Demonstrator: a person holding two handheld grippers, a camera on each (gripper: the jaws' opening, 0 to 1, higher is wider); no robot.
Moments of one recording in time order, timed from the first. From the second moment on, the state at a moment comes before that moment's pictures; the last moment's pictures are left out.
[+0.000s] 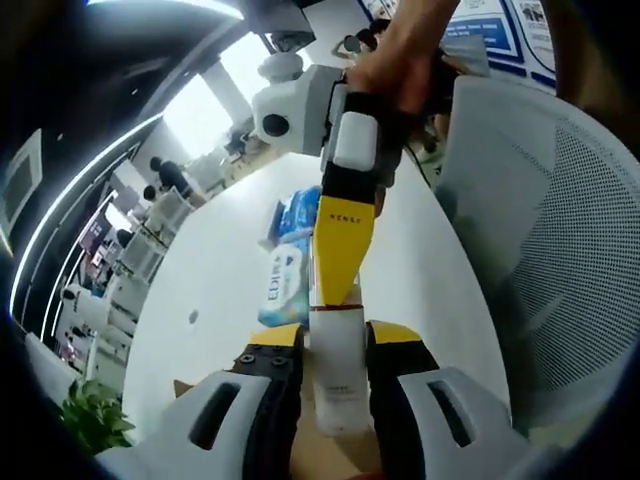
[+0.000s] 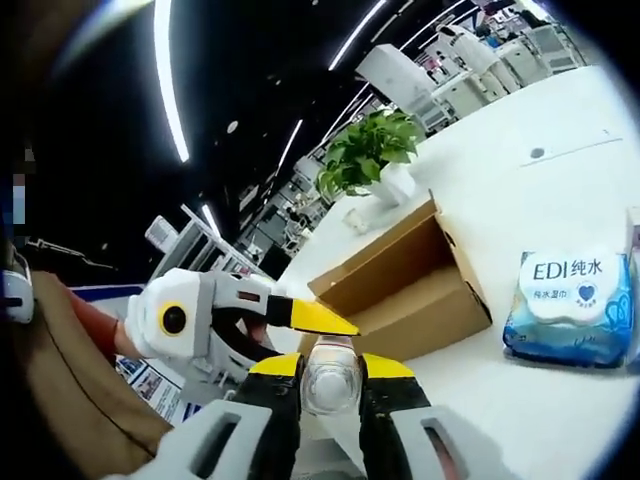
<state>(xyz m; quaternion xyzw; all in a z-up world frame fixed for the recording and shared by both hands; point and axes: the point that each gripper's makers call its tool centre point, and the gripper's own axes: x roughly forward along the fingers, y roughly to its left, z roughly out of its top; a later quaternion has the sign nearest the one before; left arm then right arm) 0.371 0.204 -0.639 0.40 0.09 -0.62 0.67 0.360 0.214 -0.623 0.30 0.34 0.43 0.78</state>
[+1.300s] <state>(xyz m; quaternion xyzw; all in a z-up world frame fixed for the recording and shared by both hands) 0.380 0.236 -0.649 0.31 0.17 -0.58 0.73 0.348 0.159 -0.634 0.32 0.34 0.38 0.80</state>
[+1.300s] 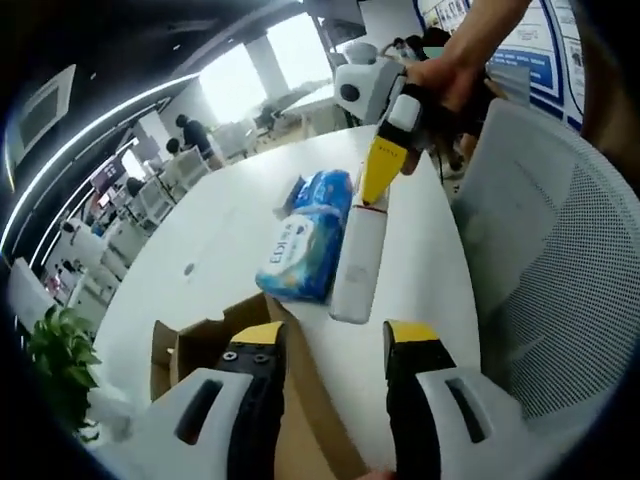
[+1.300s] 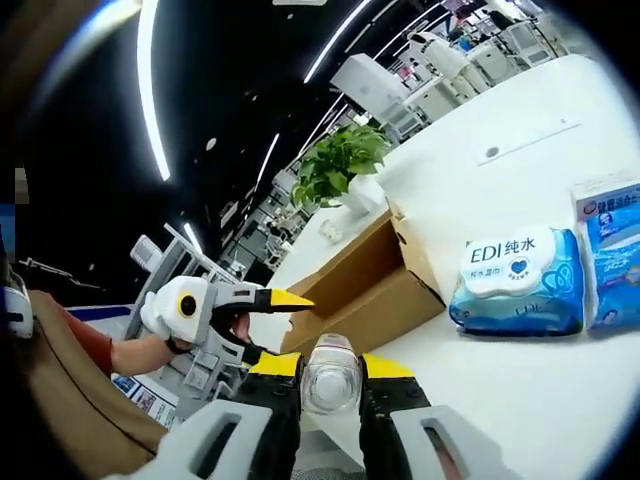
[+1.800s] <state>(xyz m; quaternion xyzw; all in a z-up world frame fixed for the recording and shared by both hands) 0.394 0.271 -0.659 0.18 0.25 -0.52 0.79 0.343 0.141 -0.633 0.31 0.34 0.37 0.81</state>
